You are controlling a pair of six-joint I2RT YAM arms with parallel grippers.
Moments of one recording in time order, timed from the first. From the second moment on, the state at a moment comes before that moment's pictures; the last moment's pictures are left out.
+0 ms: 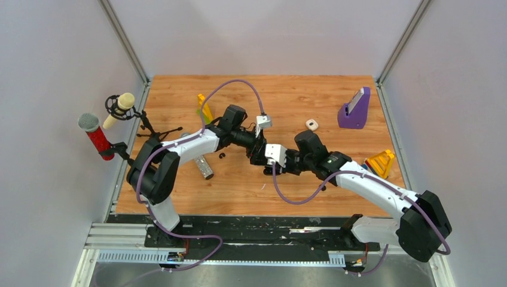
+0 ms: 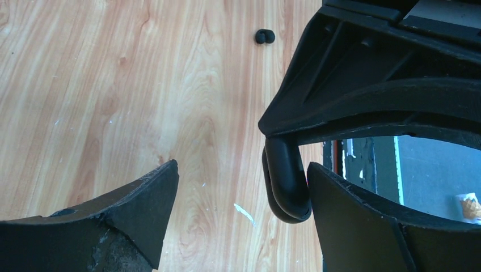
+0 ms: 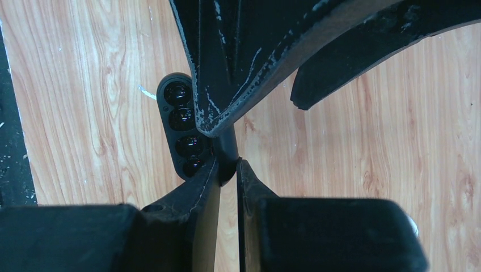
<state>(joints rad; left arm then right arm) -0.60 1.74 1.12 -0.12 0.98 0.16 0.71 1.21 0.79 -0.33 -0.34 -0.72</state>
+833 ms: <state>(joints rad) -0.63 1.78 1.18 -0.29 1.03 0.27 0.70 1.23 0.81 -0.32 -0.35 -0.72</state>
